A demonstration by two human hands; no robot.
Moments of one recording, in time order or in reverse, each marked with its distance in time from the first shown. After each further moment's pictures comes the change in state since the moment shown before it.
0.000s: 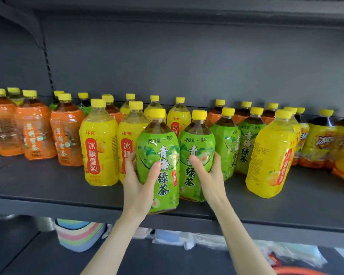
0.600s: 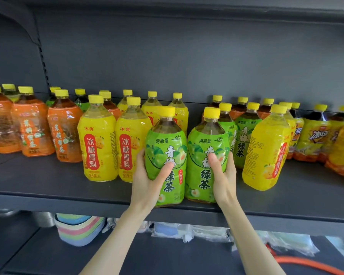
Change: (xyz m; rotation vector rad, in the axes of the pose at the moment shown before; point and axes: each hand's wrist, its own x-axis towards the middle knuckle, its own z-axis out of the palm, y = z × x) left_hand -0.004 0.000 0.011 0.036 -0.109 -0.056; right_hand -0.015 -0.005 -0.020 0.051 0.121 -0.033
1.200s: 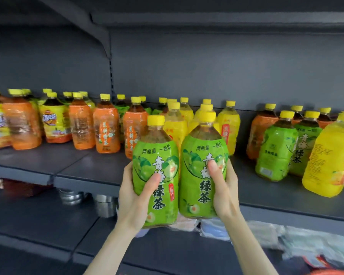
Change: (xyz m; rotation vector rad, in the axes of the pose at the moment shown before) left_hand -0.037 0.031 -0.191 -0.053 0.110 -0.028; right_hand -0.094 -0.039 0.147 0.088 -0.167 -0.049
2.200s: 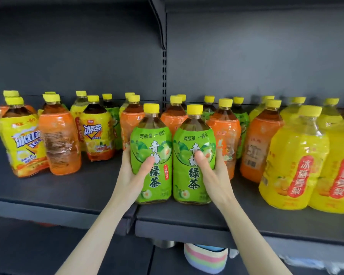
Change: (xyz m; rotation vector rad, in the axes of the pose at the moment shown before) left_hand 0.225 -0.054 -0.245 0.128 -0.130 0.000; right_hand 0.094 0.077 0.296 -0.109 -0.079 0.028
